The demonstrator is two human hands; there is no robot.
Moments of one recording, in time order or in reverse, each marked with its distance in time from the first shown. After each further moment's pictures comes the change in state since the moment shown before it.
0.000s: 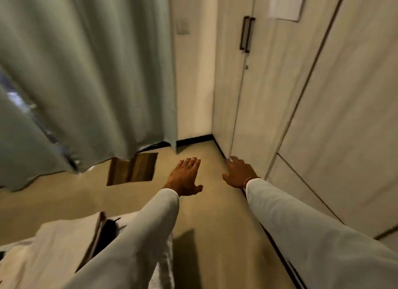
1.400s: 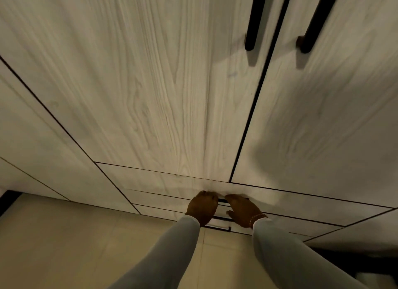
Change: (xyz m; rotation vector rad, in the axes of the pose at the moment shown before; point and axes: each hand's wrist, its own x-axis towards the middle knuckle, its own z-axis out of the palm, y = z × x) left_hand 0.175 0.455 0.276 0.258 -0.247 1.220; right_hand -0.200 0.355 0.265 0.471 0.000 0.962
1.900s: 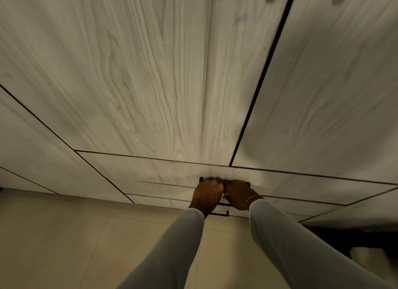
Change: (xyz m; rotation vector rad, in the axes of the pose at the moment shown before) left_hand 0.032 0.010 0.018 -0.190 0.183 0.068; right_hand 0.033 0.010 0.024 -0.051 0.018 -0.056
